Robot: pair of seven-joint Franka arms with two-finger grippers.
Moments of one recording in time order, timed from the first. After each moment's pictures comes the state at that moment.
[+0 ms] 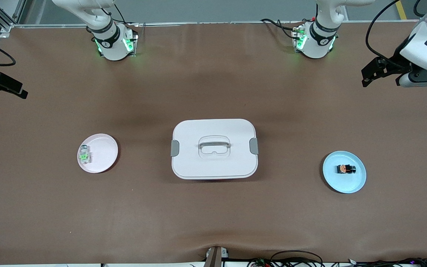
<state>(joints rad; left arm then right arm) -0.10 -0.15 -0.04 -1.73 0.02 1.59 -0.16 -0.01 0.00 -0.07 -1.53 0.04 1.47 0.07</state>
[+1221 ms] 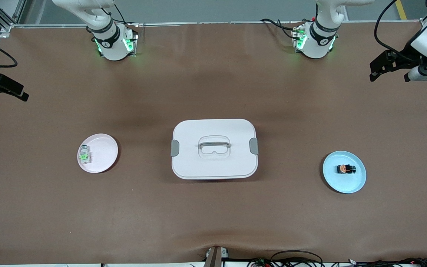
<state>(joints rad) -0.07 -0.16 -0.04 -1.71 0.00 1.55 -0.06 -0.01 -0.02 -0.07 -1.56 0.04 1.53 0.07</state>
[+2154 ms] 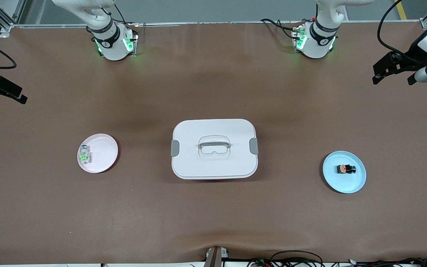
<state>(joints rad) -0.07 -0.12 -0.04 -1.64 0.00 1.55 -0.06 -0.01 -0.02 -0.07 -1.57 0.04 1.56 0.07</state>
